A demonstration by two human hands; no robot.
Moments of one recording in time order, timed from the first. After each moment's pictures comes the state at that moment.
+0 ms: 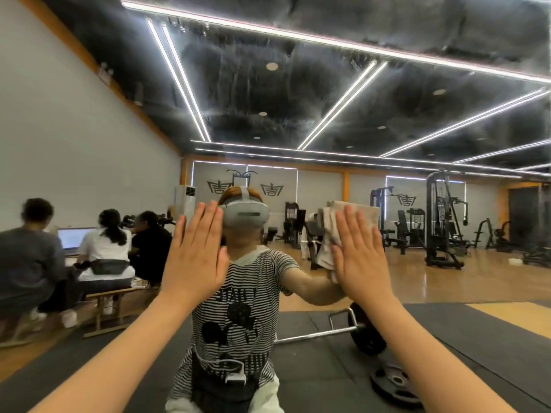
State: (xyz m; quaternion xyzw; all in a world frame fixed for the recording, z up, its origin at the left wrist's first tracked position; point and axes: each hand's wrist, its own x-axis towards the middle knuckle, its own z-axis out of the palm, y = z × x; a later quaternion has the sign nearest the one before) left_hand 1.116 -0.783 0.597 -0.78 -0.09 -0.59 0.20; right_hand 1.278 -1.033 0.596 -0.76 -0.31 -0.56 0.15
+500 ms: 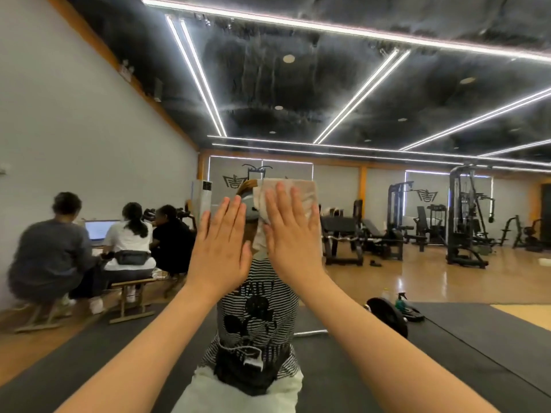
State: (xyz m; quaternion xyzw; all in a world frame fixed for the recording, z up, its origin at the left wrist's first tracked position) left_hand 1.115 -0.780 0.596 -0.78 -0.09 -0.59 0.20; right_hand 1.196 -0.908 0.620 -0.70 -0.39 -0.57 0.17
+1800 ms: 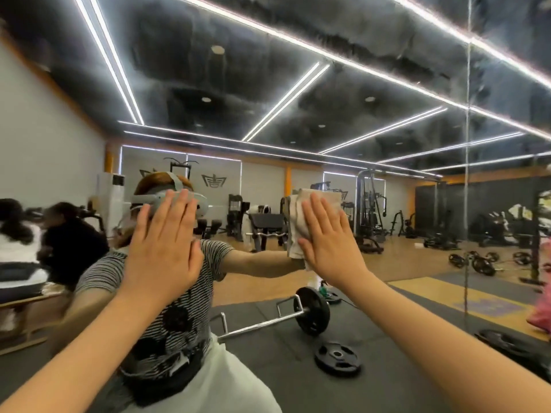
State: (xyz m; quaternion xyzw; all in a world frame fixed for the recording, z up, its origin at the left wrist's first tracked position) left_hand 1.115 -0.778 0.598 -0.78 -0.03 -0.60 0.15; right_hand 1.255 -1.041 0.607 -0.78 -0.31 -0.54 0.03
